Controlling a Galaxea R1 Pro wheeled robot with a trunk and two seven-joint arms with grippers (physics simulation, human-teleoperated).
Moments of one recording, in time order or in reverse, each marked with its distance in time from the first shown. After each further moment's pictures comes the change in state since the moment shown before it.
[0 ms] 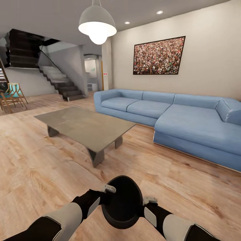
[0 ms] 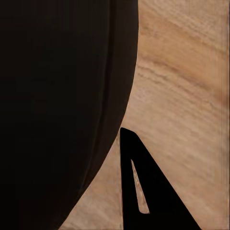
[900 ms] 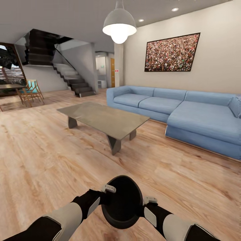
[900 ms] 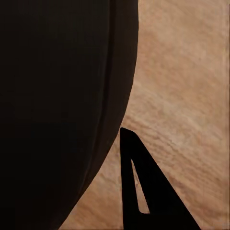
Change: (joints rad) left arm 0.000 0.000 0.000 0.000 0.000 0.000 -0.001; right arm 0.000 0.000 -0.002 -0.001 0.000 0.000 0.000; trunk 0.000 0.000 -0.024
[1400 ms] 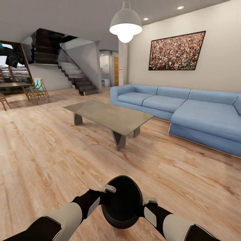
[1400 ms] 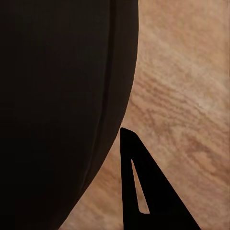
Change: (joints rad) left arm 0.000 0.000 0.000 0.000 0.000 0.000 0.000; right arm 0.000 0.000 0.000 0.000 0.000 0.000 0.000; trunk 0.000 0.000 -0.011
